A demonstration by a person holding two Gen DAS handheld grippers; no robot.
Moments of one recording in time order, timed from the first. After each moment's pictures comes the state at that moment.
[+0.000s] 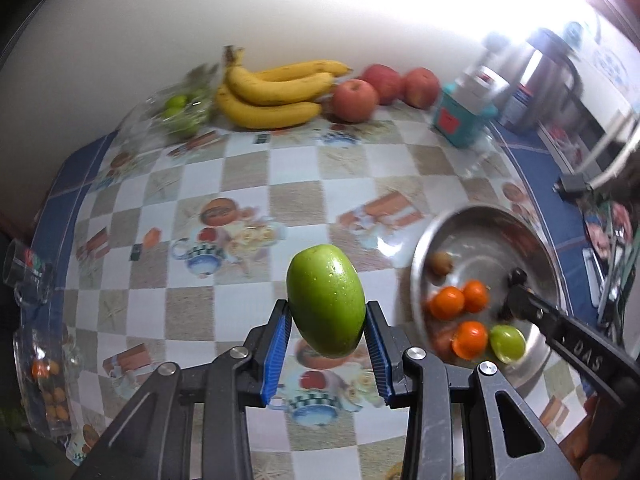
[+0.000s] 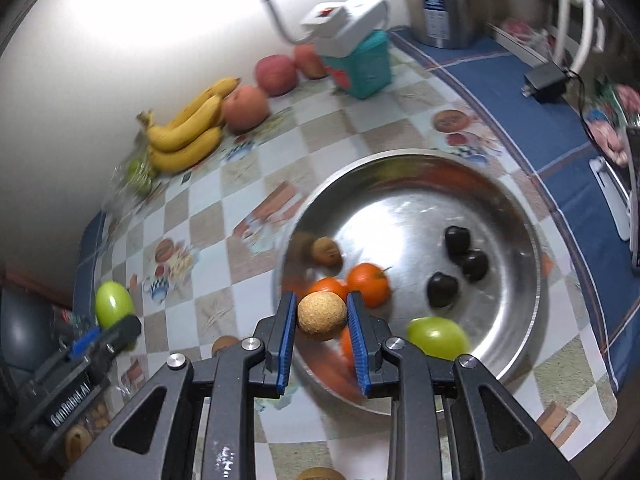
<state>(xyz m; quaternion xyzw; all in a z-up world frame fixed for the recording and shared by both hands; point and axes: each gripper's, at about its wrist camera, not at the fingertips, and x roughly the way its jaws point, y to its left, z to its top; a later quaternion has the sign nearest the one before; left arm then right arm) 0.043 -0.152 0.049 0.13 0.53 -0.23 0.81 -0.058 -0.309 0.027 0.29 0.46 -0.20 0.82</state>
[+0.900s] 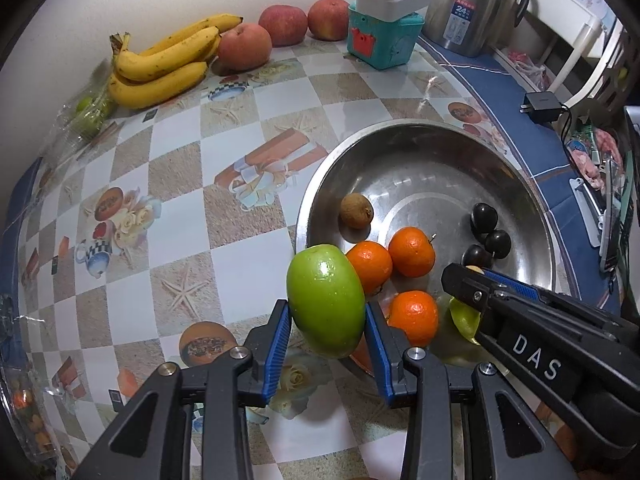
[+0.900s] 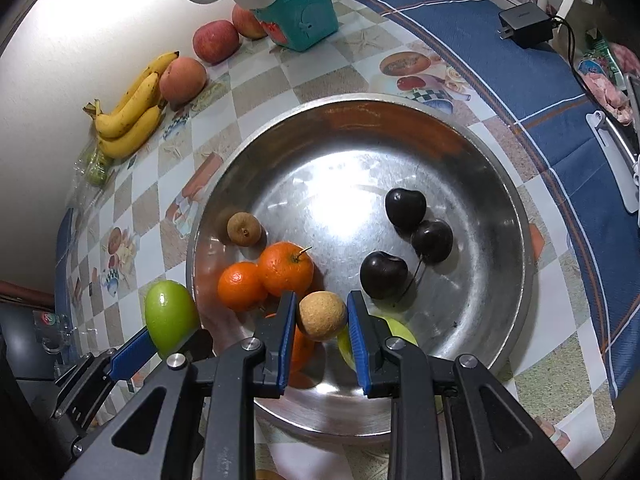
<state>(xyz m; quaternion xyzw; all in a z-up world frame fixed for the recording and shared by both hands) 0.008 -0.233 -0.017 0.18 0.56 -0.29 0.76 -0.068 -0.350 -0.027 0.31 0.51 -0.21 0.77</state>
